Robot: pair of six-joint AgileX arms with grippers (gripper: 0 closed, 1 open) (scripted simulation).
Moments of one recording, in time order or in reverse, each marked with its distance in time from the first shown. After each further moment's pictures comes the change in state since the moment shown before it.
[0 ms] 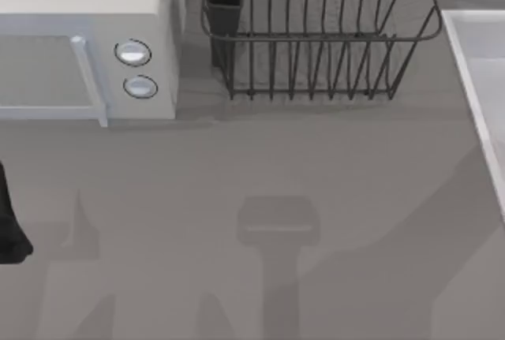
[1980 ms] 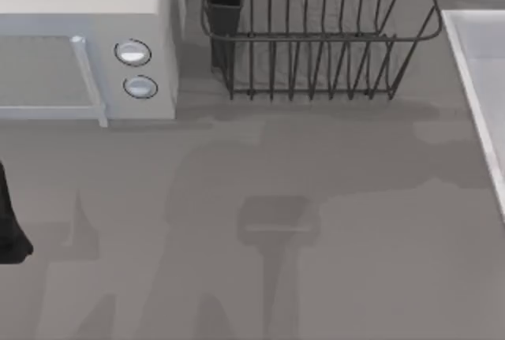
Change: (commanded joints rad) left arm 0.000 0.000 0.000 0.000 0.000 0.000; right arm 0.113 -0.334 0.600 -0.895 -0.015 0.115
